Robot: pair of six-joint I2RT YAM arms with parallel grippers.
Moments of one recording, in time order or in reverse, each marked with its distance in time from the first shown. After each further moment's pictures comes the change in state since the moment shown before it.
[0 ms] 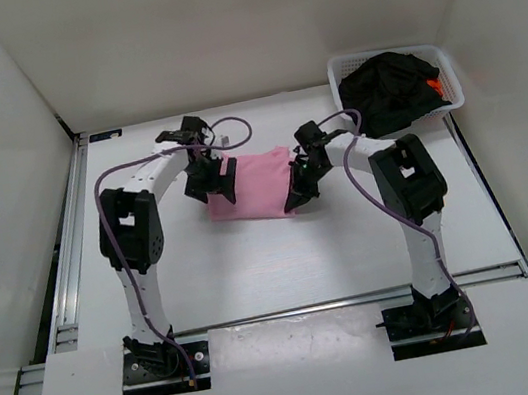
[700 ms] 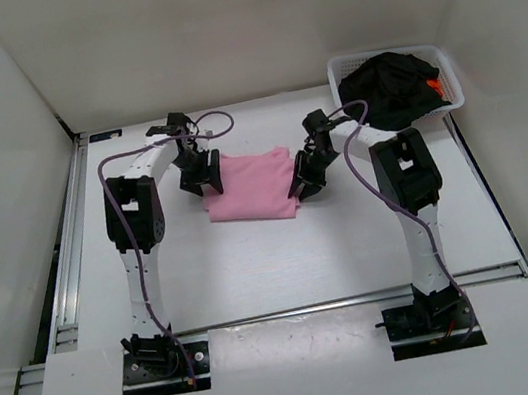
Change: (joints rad) left arm 0.117 0.220 0.236 -0.013 0.070 -0.005; right arm -0.079 0.095 0.164 -0.148 0.047 -0.001
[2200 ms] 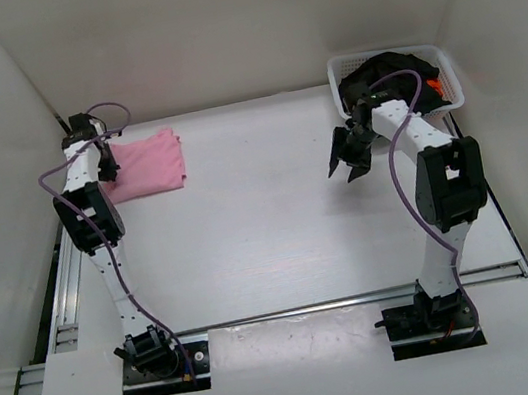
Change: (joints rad) left arm 0.441 0.191 0.327 0.105 -0.381 0.000; right arm -0.161 -0.293 -0.042 -0.251 0.270 -0.169
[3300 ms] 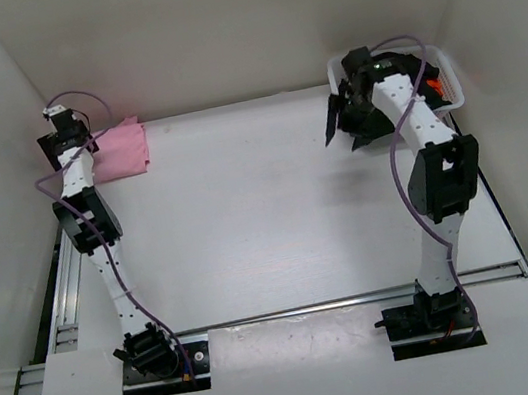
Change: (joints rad) left arm 0.063 0.196 0.231 0.461 -0.332 0.008; right arm -0.005 0.096 0.319 -0.174 0.075 -0.065
